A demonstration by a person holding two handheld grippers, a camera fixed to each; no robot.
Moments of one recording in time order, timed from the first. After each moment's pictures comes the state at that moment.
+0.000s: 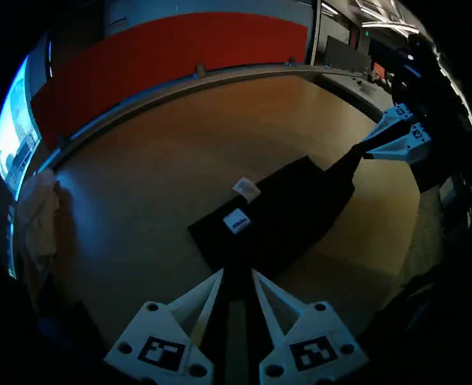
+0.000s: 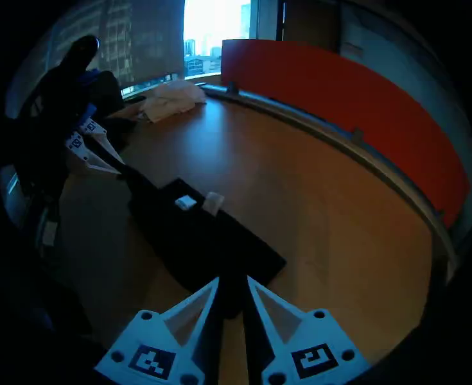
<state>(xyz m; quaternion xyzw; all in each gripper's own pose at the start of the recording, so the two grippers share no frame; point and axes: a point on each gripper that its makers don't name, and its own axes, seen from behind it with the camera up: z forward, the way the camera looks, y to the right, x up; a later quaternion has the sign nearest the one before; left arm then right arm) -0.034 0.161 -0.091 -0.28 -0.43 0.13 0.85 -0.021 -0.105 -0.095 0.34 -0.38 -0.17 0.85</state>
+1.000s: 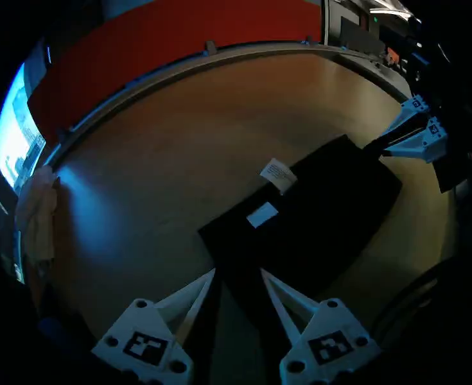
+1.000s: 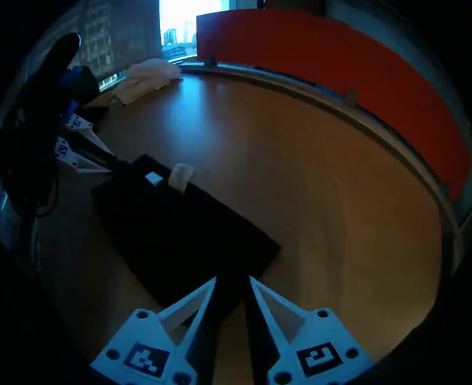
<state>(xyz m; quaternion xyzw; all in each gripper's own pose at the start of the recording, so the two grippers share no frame) -0.104 0.161 -0.043 -0.23 -0.44 0.18 0.85 -0.090 -0.089 -0.066 0.29 -0.43 -0.15 0.84</state>
